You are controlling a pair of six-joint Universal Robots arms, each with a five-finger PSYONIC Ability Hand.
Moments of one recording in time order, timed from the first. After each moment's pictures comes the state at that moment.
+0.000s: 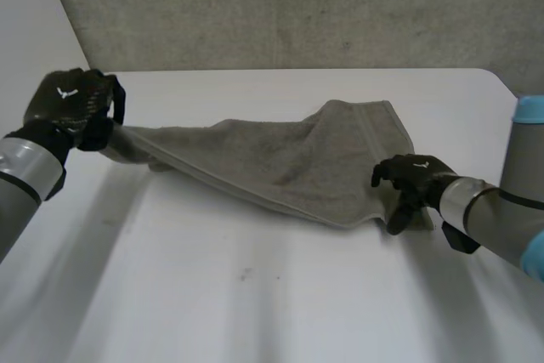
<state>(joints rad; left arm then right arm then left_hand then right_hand) 4.62 -1.64 -1.81 3.49 -1.25 3.37 1.80 -1.08 1.50 0.12 1.29 2.90 1.19 1.22 1.22 1.22 1.04 0.40 0.46 0.45 0.44 0.27</state>
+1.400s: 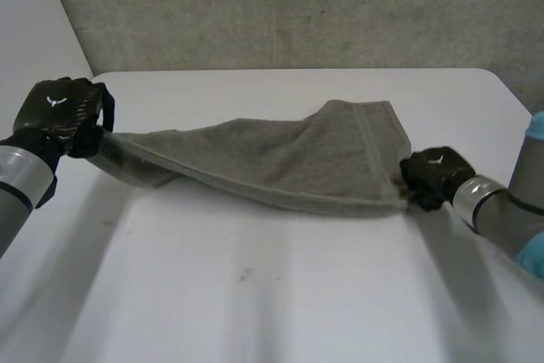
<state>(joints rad) 4.66 -1.65 -1.84 3.49 -1.25 3.37 1.71 -0.98 1.49 -0.07 1.27 2.62 1.19 1.22 1.22 1.22 1.04 0.96 1.17 1.18 1.19 0.97</state>
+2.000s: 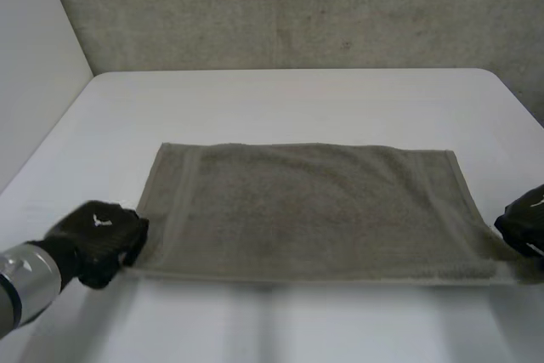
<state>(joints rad) 4.65 -1.54 -2.02 2.91 -1.20 3.81 1.47 -1.40 1.57 0.76 1.36 2.04 1.19 1.22 1.22 1.22 1.04 0.96 1.17 1.19 1.19 0.98</state>
